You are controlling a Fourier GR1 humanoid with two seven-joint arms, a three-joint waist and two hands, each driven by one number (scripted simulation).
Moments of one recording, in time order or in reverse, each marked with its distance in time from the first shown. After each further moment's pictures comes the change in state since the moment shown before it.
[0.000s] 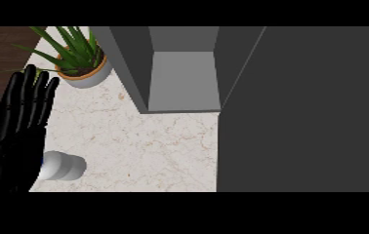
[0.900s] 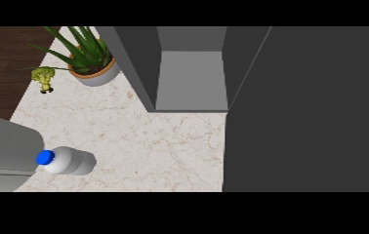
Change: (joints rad) left arm 0.459 -0.107 -0.124 -0.375 -0.037 0.518 0.110; right arm 0.431 0.000 0.075 -0.305 -0.187 0.138 0.109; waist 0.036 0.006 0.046
